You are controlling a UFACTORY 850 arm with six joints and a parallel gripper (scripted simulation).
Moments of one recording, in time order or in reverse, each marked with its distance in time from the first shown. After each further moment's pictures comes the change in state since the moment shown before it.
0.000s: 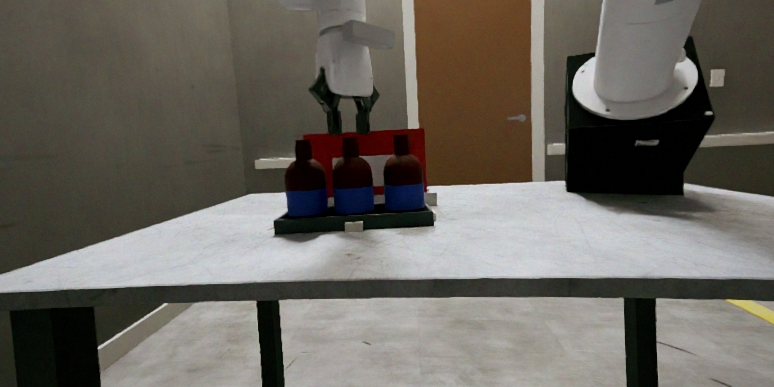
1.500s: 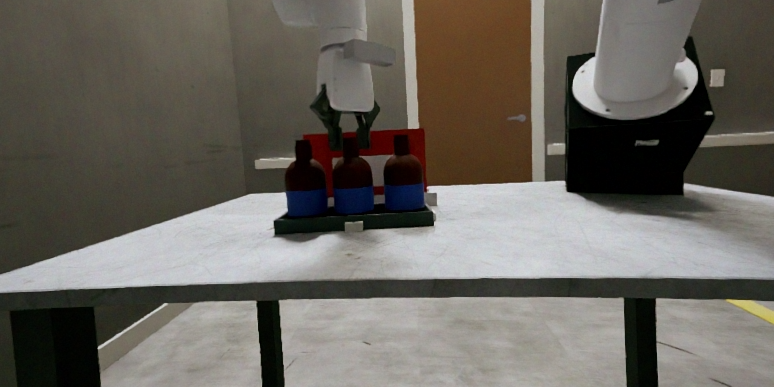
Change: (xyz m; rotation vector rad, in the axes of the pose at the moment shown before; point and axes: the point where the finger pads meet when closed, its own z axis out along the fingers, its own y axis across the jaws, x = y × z) arm 0.000 0.000 0.028 0.000 0.000 0.000
